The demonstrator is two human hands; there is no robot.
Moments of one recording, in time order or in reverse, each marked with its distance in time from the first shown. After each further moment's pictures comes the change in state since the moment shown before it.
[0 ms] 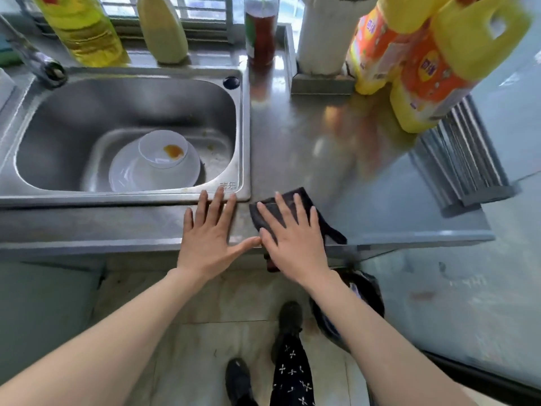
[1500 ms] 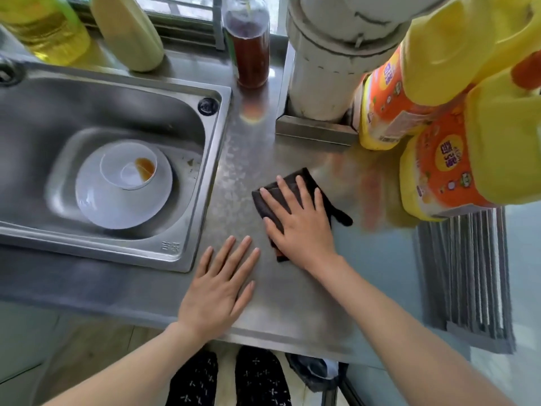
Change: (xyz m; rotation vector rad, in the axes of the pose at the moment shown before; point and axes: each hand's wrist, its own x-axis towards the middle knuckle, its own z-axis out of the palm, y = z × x) left_hand 0.068 0.108 0.008 0.076 -0.046 0.099; right_hand 0.158 0.140 -0.037 -0.033 0.017 -0.261
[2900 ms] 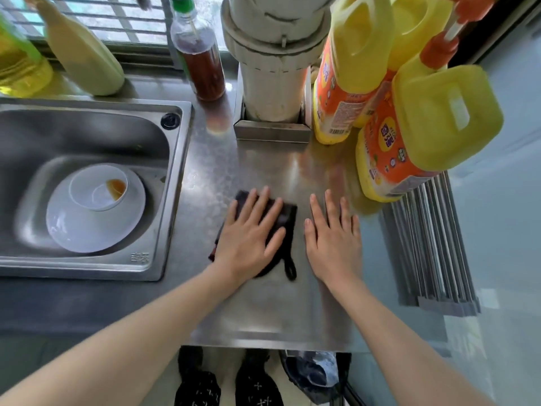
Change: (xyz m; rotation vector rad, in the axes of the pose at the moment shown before) left_hand 0.106 0.057 -0.008 -0.045 0.097 0.049; right_hand -0.075 0.061 -0.002 0.050 0.021 0.490
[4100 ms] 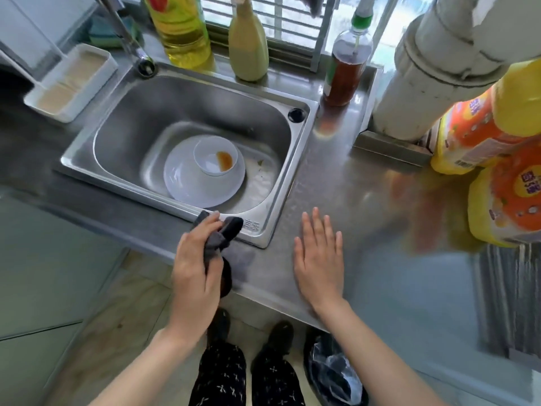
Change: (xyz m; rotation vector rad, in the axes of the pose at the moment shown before) left_hand -0.193 -0.089 -0.095 -0.785 0.652 -0.506; right_hand -0.056 -0.164 0.031 0.133 -0.014 -0.323
